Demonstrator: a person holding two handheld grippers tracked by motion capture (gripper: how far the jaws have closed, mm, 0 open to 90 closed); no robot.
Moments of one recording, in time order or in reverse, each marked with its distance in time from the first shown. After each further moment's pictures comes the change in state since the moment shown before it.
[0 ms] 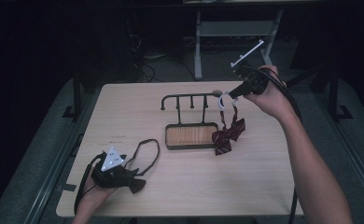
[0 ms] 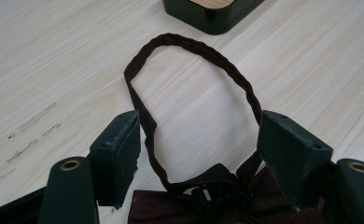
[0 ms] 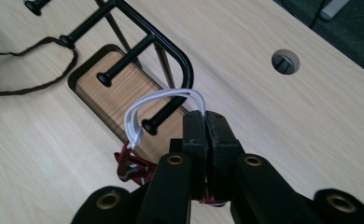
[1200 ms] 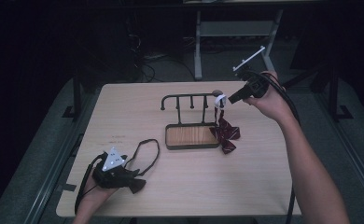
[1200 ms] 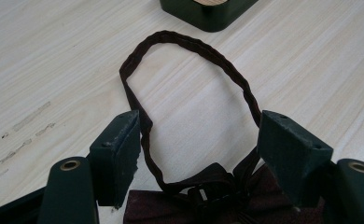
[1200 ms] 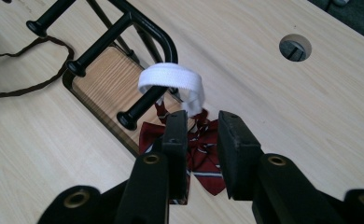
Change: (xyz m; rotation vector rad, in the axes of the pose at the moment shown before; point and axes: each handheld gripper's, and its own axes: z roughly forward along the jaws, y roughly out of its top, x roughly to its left) left arm -0.001 0.000 0.001 0.012 -0.010 -0.001; right arm -0.015 -0.014 0.019 0.013 0.043 0.056
